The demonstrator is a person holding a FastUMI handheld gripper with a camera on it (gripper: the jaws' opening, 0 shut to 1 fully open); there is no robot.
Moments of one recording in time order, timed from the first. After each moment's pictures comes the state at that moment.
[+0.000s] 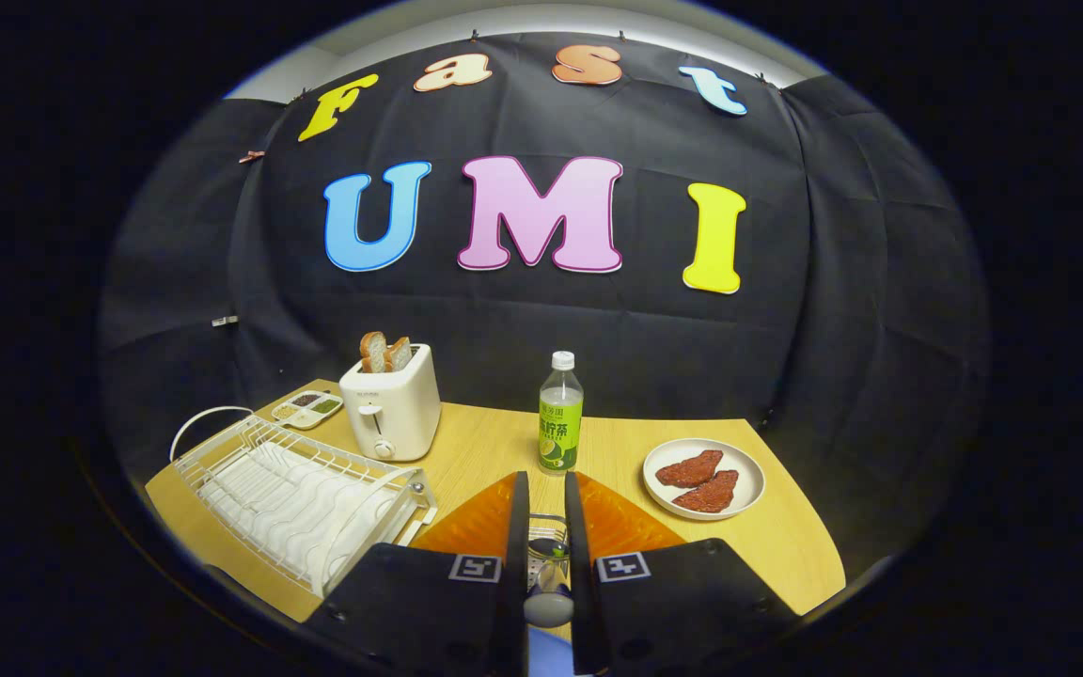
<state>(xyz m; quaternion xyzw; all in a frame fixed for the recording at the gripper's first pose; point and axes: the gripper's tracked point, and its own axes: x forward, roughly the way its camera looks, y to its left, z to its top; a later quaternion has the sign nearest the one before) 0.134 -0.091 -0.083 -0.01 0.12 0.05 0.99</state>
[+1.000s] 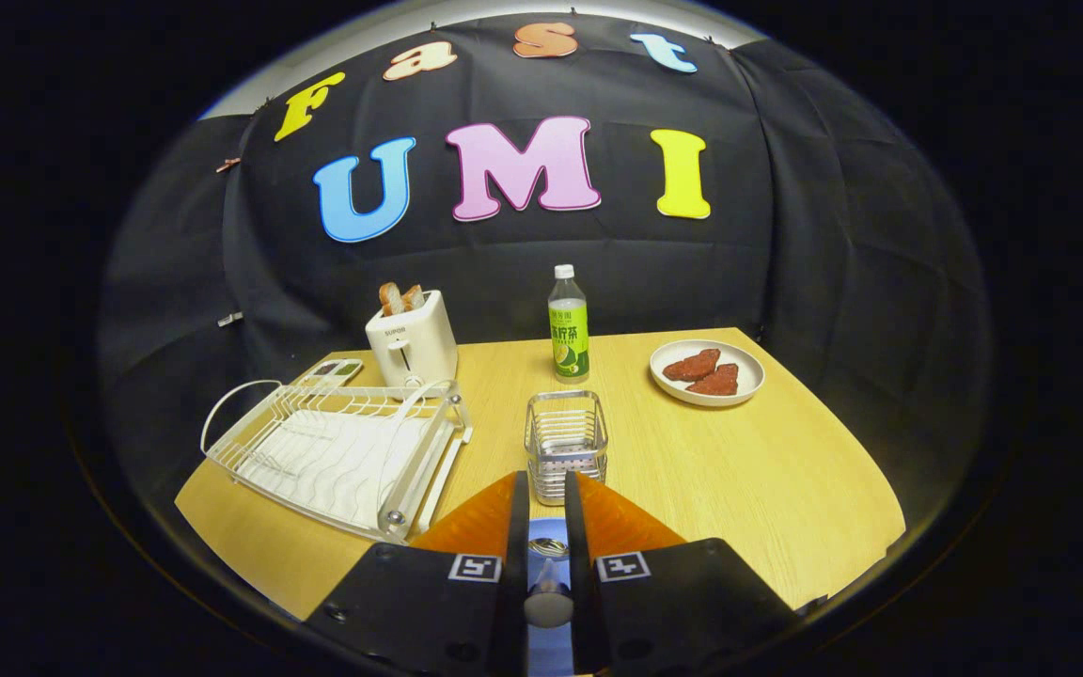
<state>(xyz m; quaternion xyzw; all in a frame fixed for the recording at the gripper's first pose) 0.042 -0.065 -0.173 0.05 0.20 0.04 0.98</state>
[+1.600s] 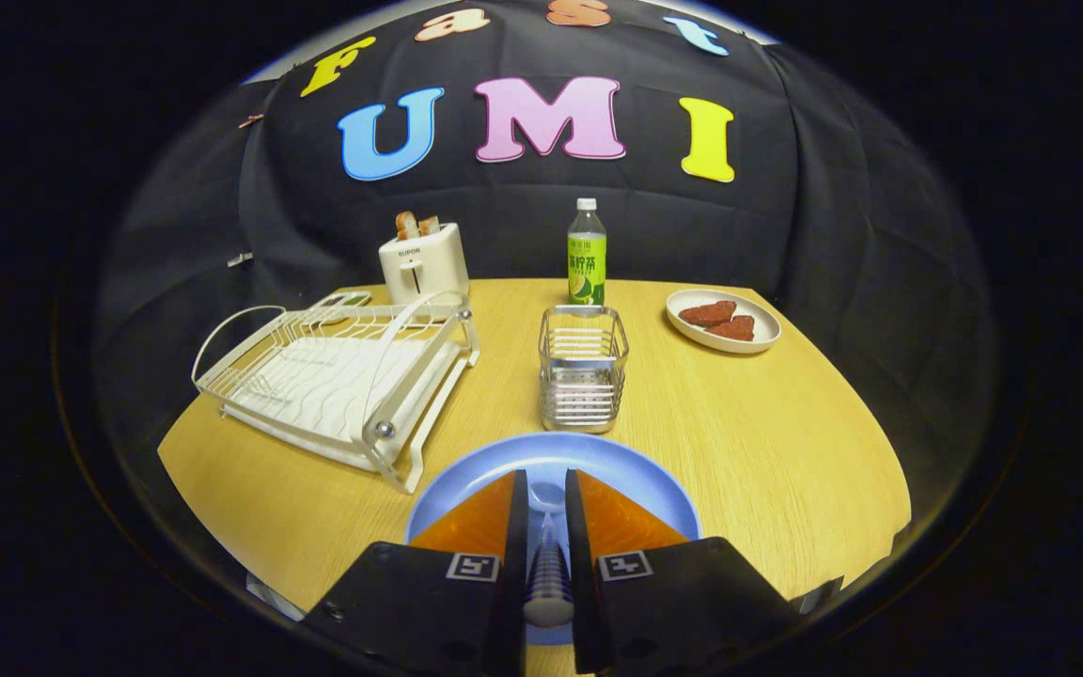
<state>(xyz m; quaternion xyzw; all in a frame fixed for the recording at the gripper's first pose) 0.002 -0.055 -0.240 0.01 0.27 0.06 0.96</state>
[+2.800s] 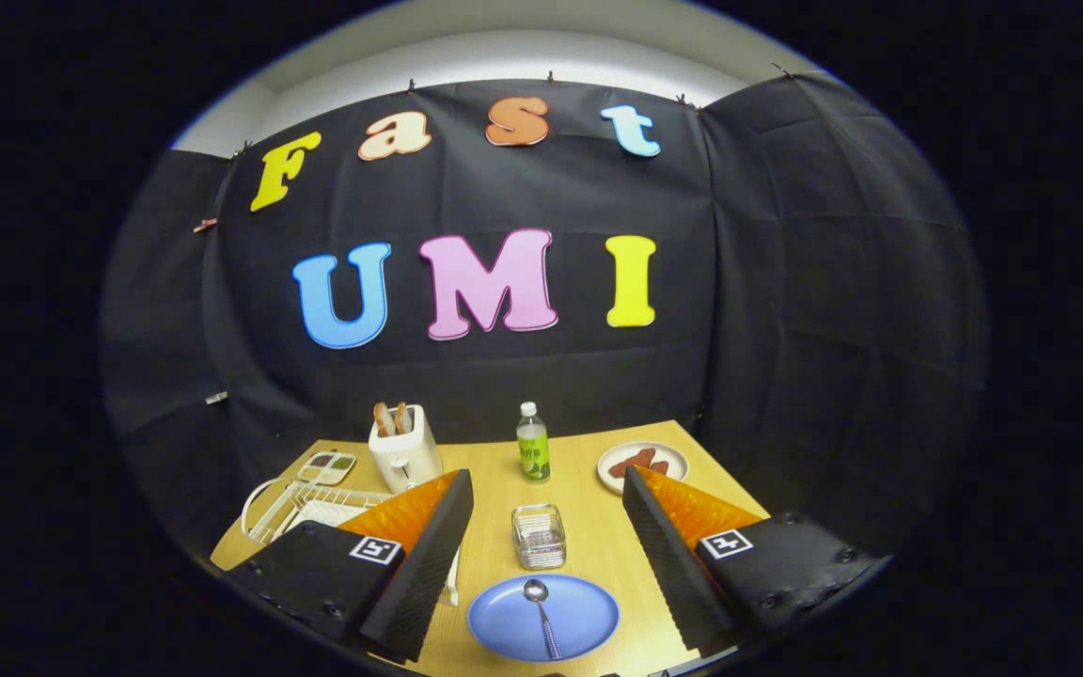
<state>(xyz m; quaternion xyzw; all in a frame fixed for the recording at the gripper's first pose) -0.010 -0.101 0.066 0.05 0.09 -0.05 0.99</state>
